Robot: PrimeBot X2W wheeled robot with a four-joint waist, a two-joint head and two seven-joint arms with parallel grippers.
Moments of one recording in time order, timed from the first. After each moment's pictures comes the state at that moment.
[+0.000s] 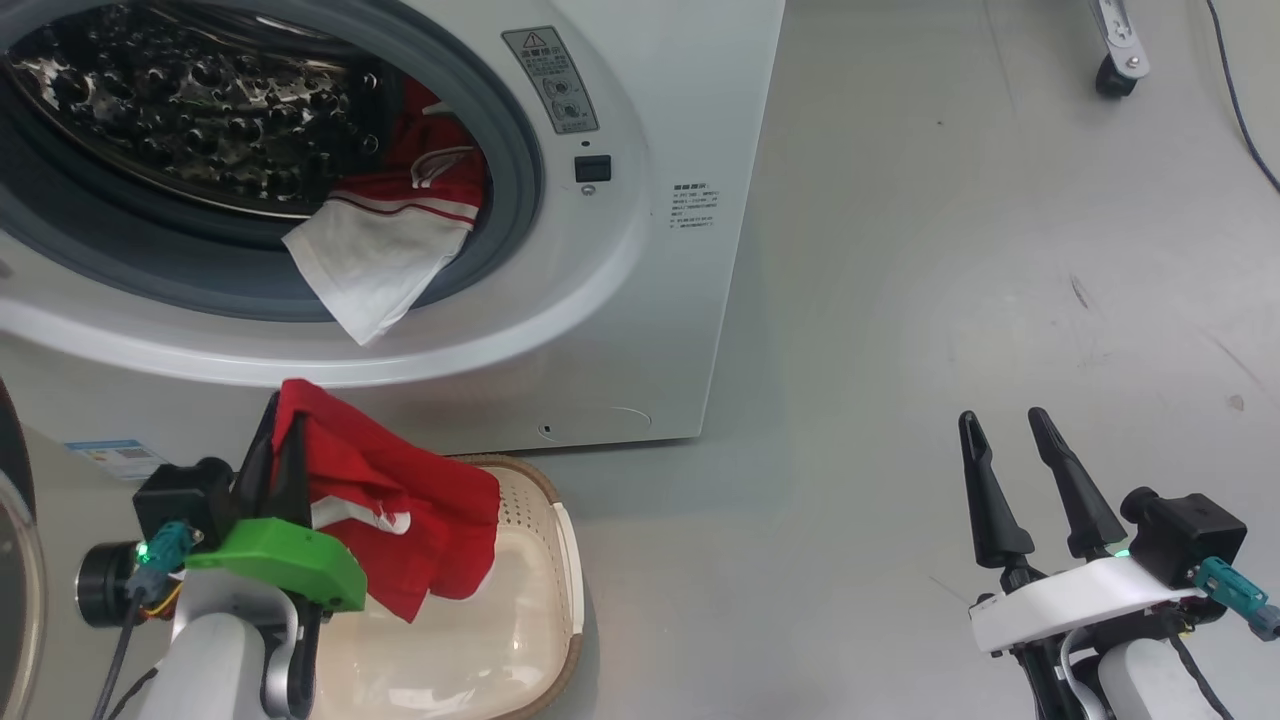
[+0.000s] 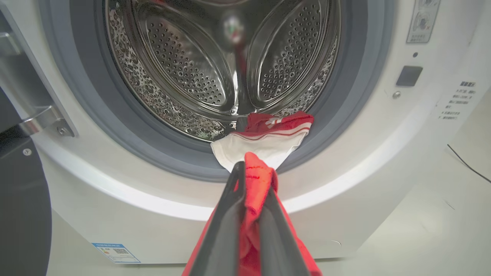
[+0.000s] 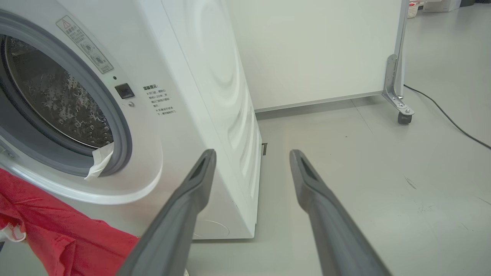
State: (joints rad) left arm -0.26 0.08 -0.11 0.41 -0.35 -0.05 -0.22; right arm -0.02 -0.18 0.24 0.12 0.54 0.12 -0.25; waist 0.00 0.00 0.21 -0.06
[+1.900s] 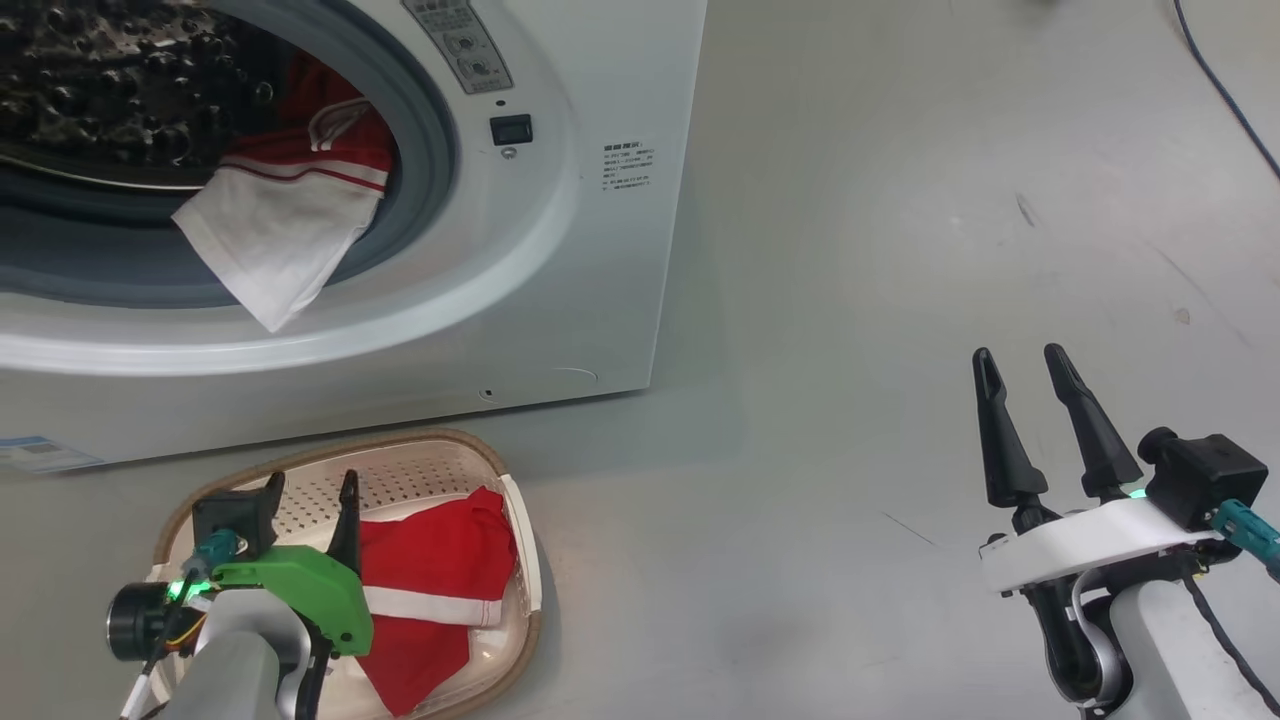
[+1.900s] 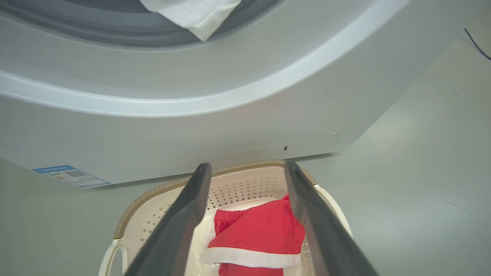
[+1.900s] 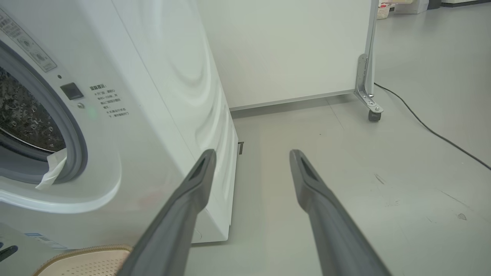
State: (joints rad) left arm -0.38 0.07 -0.15 0.85 -0.30 -0.05 -0.23; right arm -0.11 -0.19 0.24 0.14 0.54 0.12 -0.25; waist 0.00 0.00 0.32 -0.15
